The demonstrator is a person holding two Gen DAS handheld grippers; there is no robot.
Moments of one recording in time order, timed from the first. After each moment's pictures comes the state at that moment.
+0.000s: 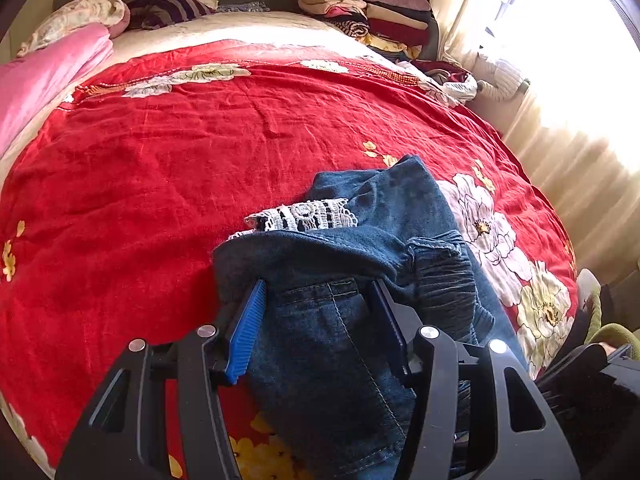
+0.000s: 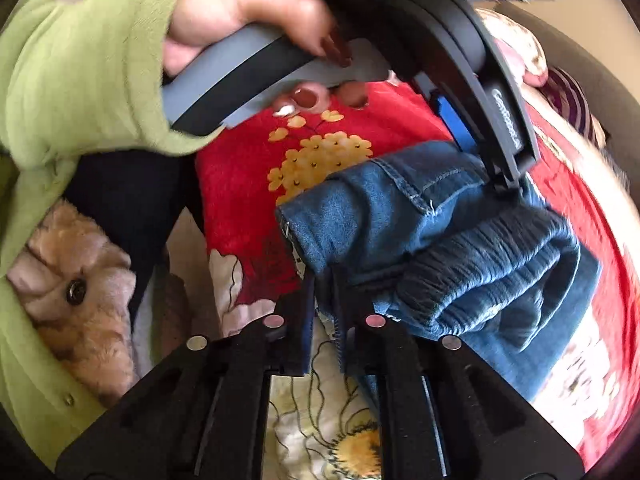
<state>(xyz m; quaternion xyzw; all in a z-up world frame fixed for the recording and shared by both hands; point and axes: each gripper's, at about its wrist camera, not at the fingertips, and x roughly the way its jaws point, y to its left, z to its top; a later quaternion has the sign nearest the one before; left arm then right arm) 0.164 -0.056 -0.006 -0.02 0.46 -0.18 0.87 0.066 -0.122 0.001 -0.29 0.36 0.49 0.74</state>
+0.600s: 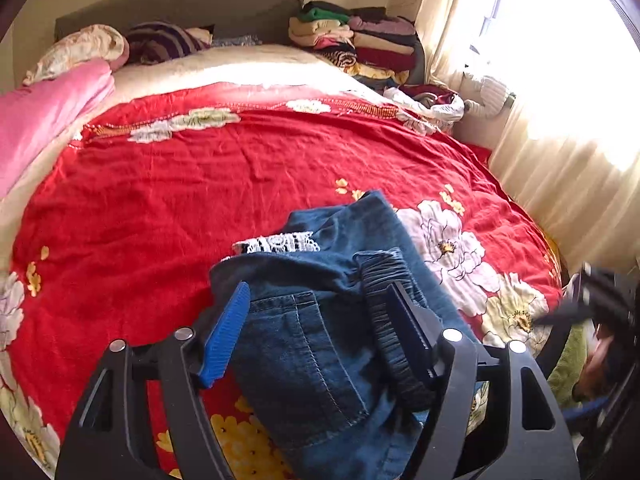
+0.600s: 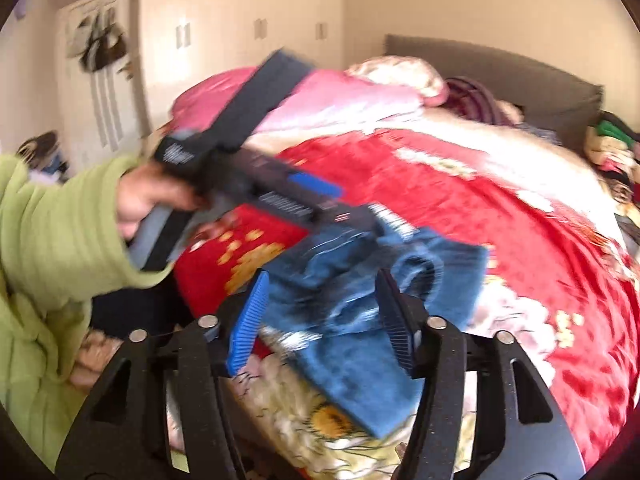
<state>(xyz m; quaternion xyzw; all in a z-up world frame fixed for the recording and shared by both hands) 0.134 -0.065 0.039 -0.01 0.40 -0.19 0.89 0.076 -0.210 0.098 -0.11 0.28 0.40 0.86</state>
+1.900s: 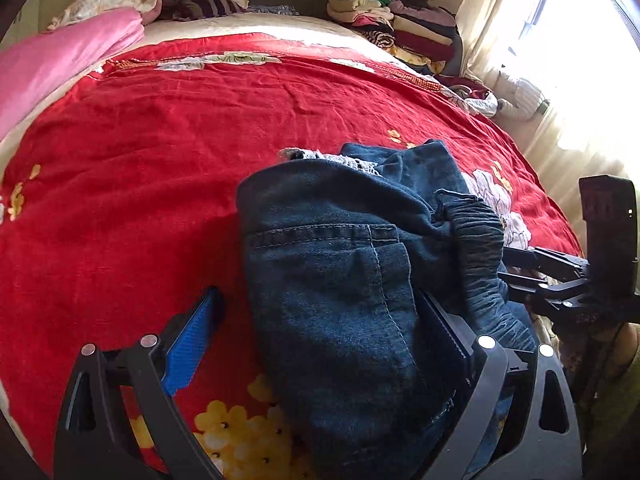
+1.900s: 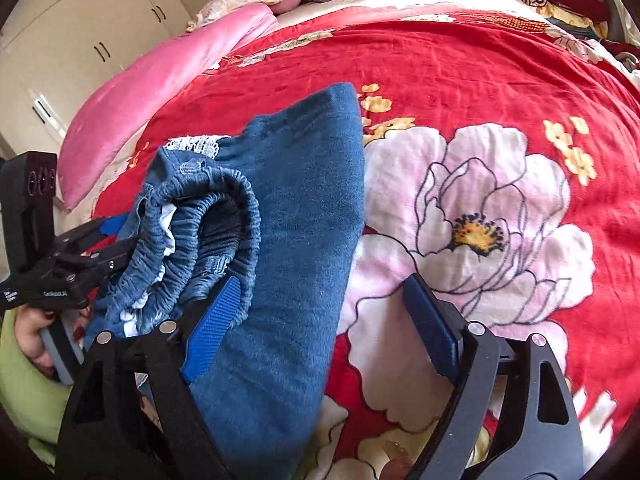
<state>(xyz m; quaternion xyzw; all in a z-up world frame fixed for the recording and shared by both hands) 0.145 -0.045 -0.034 -0.06 0.45 -0.15 0.88 0.198 -0.245 -0.022 0.07 0.48 0.23 0.84</state>
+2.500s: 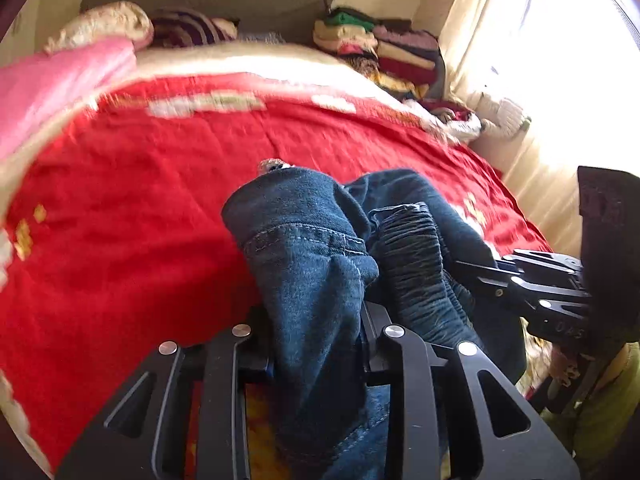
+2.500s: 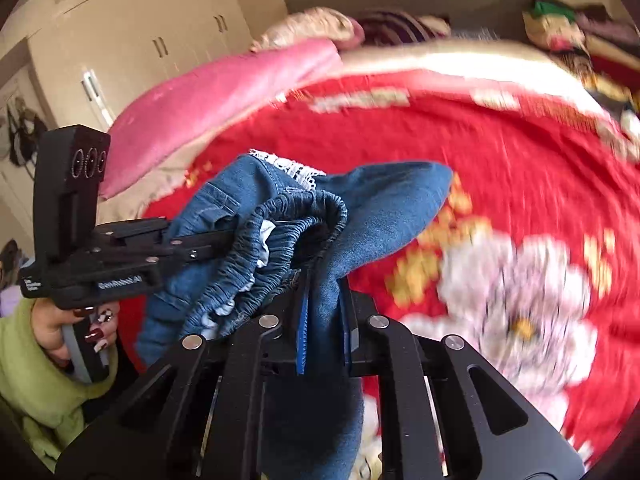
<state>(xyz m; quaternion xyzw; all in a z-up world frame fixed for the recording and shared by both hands) 0.142 -0.046 0.009 -0.06 0.40 -0.16 0.90 0.191 -0.192 0.042 0.02 0.39 0.31 0.87</state>
